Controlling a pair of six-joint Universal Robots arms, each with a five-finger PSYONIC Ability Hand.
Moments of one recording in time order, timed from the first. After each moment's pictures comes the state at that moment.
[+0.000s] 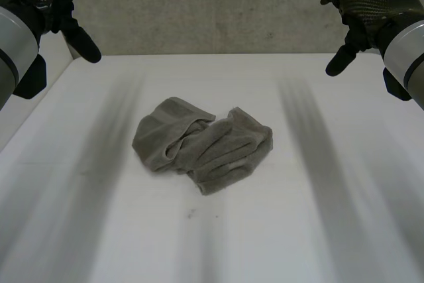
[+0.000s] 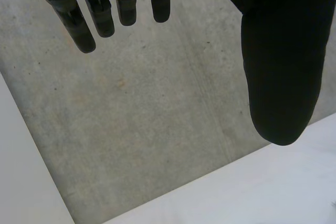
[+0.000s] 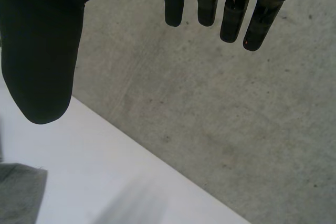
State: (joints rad) left arm 4.29 -1.66 -1.17 2.91 -1.72 3.23; right arm 1.91 -1.37 1.19 0.16 1.52 2.91; left_hand 0.18 0.18 0.17 0.18 0.03; right_hand 0.21 0.23 0.22 0.23 0.06
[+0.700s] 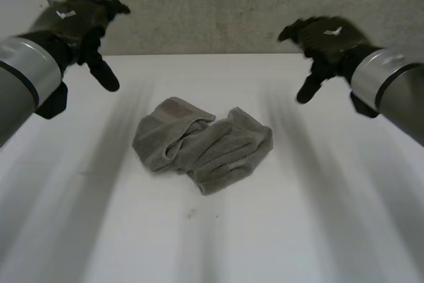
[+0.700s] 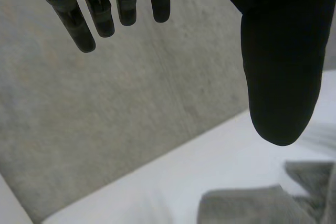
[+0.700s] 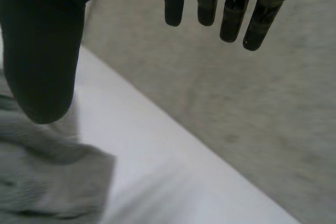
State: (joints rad) left arm 4.36 -1.72 -1.26 2.93 -1.49 3.25; right arm 1.91 -1.24 1.17 0.21 1.28 2.87; left_hand 0.18 0.17 0.17 0.17 0.03; right_hand 0.21 0.23 0.22 0.23 0.06
